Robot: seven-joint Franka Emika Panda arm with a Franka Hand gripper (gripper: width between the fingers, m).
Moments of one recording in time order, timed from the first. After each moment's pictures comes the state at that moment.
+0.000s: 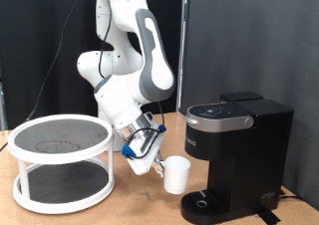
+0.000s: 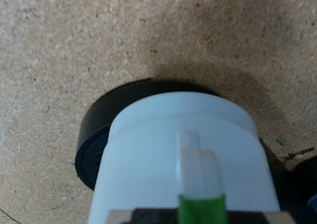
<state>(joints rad) -0.22 0.07 0.19 -2.61 1.34 2.61 1.78</state>
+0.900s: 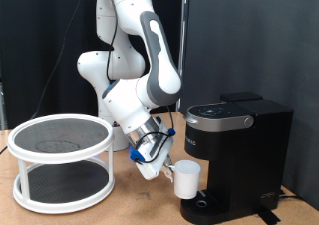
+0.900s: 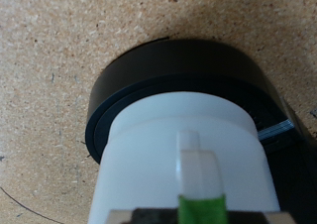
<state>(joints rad) -0.22 0.14 0.24 -2.54 1.43 2.65 1.76</state>
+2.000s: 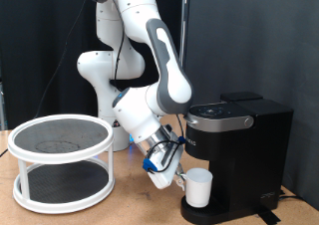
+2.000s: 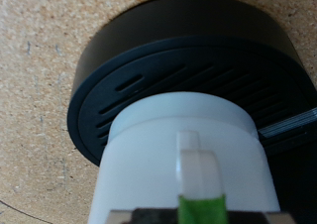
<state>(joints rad) -0.22 0.24 0.30 -2.46 1.51 2.71 1.68</state>
